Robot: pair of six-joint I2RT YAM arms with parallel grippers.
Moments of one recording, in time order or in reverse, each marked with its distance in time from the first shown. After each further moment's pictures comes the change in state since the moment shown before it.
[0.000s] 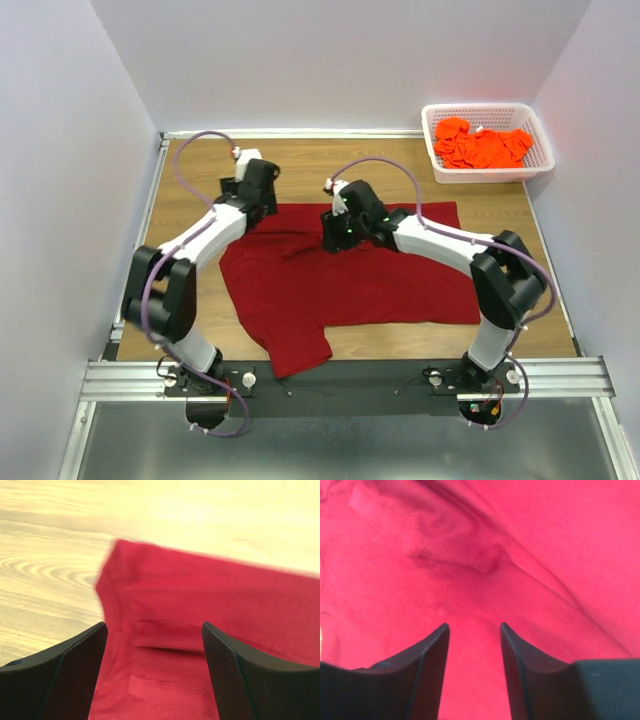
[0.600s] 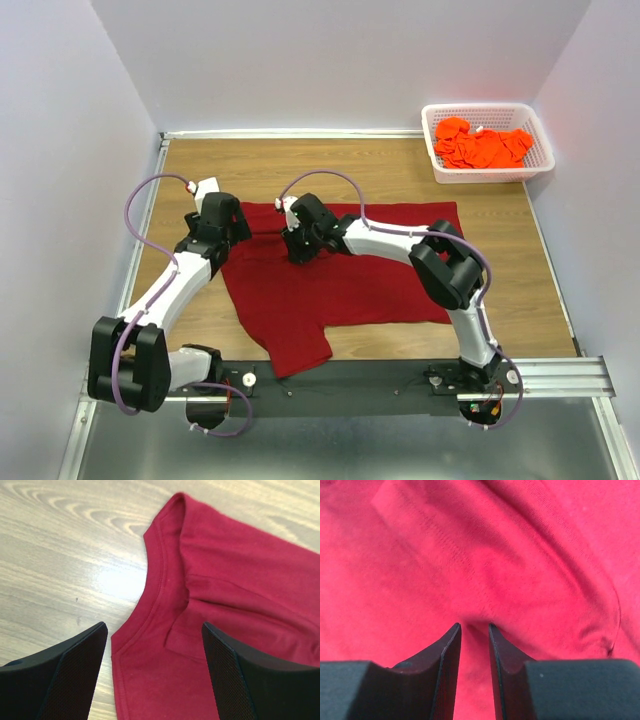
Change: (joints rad) left arm 0.186 -0.445 -0.406 0.088 0.166 -0.100; right arm 0.166 0.354 0.293 0.012 -0.002 -0.103
